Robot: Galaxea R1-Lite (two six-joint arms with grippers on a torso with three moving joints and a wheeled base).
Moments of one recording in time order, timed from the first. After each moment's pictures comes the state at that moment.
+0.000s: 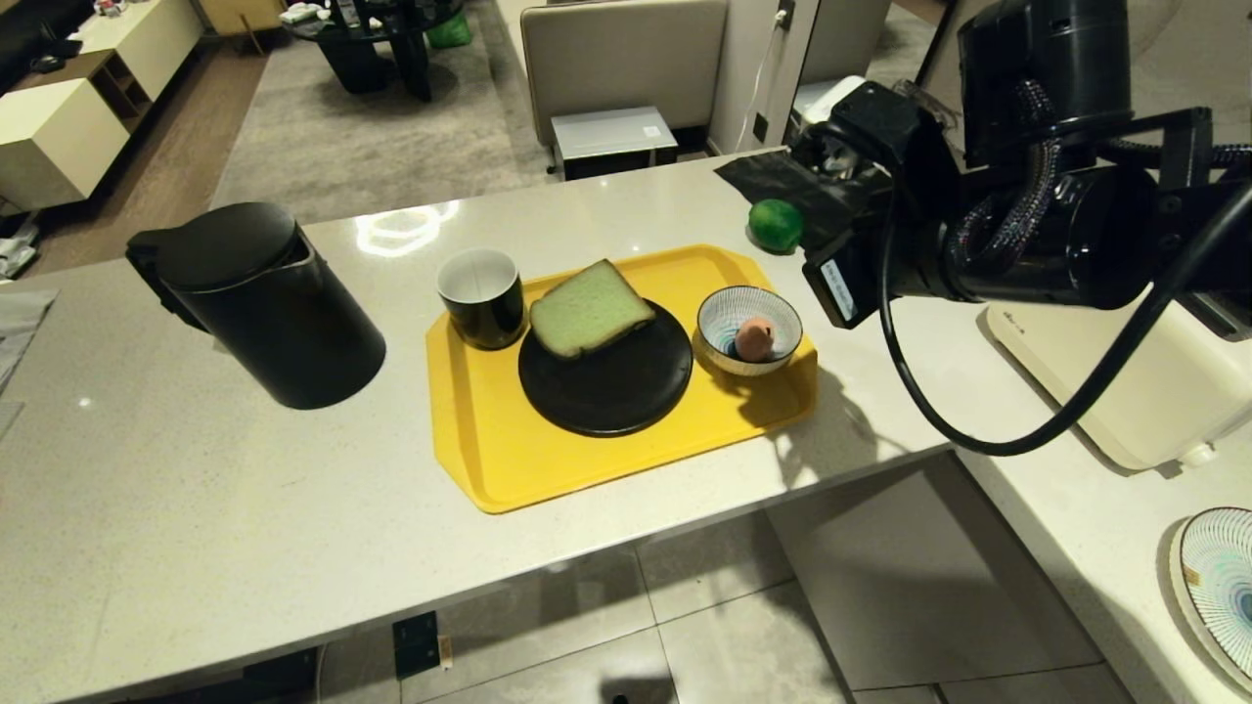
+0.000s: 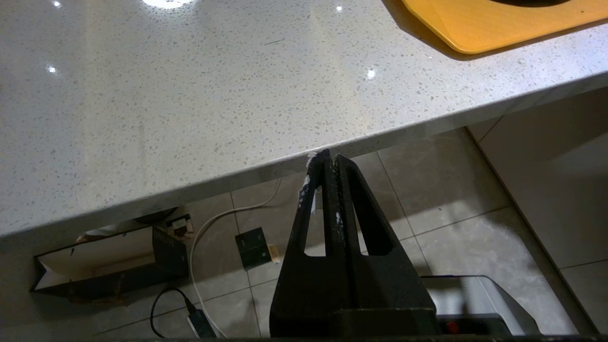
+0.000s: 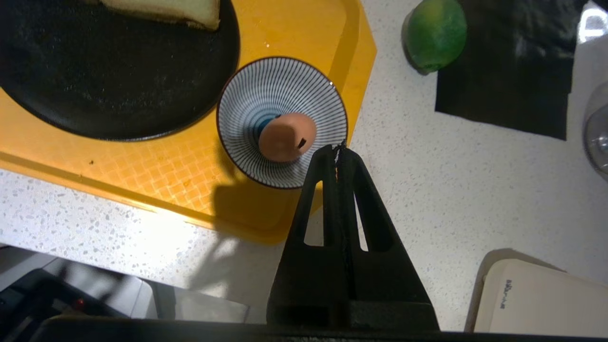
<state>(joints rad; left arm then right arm) 0.01 0.00 0.00 0.00 0.00 0.00 0.60 1.75 -1.63 0.18 -0.35 -0.40</state>
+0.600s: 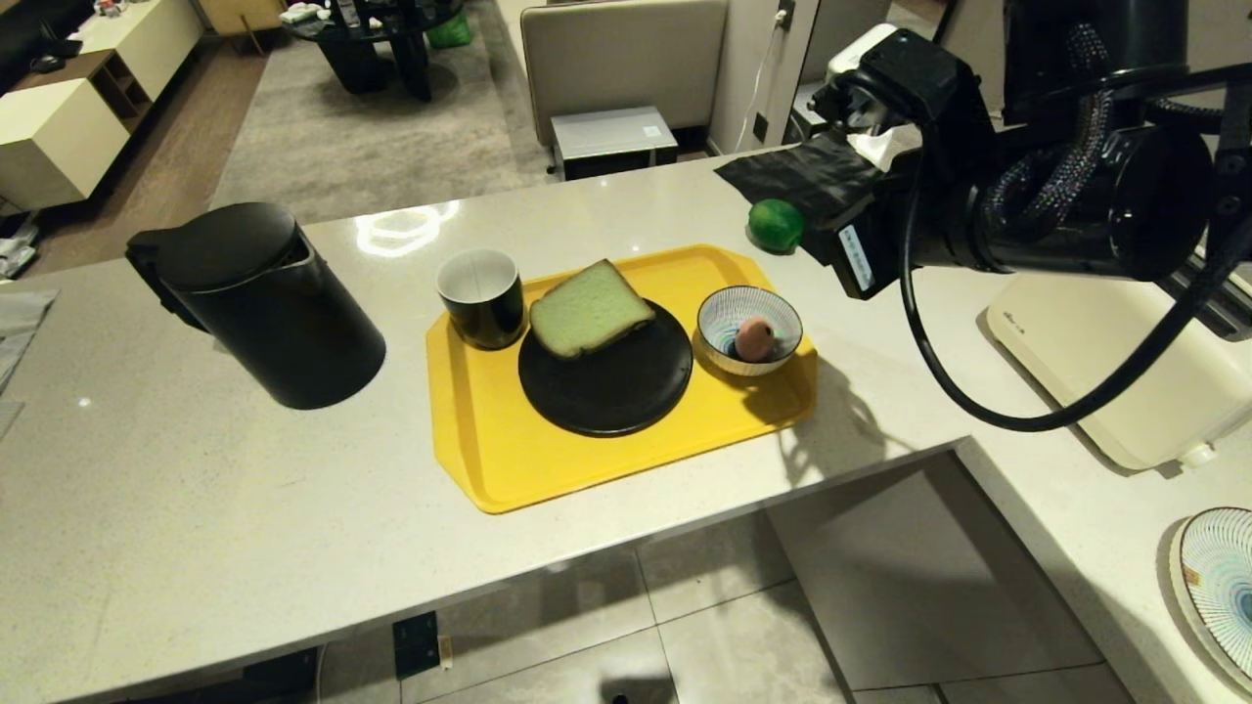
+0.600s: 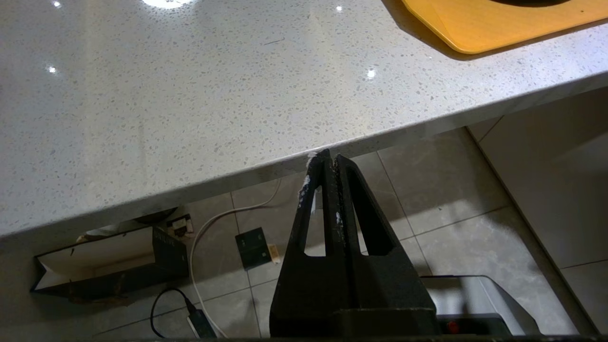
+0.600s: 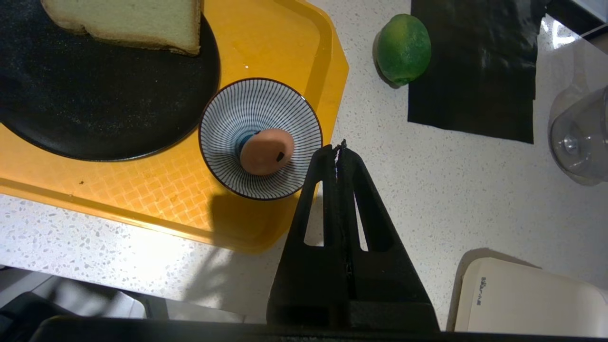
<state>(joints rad) 0.01 0.00 0.00 0.00 0.00 0.00 0.60 1.73 -1.66 0.18 -0.38 -0.40</state>
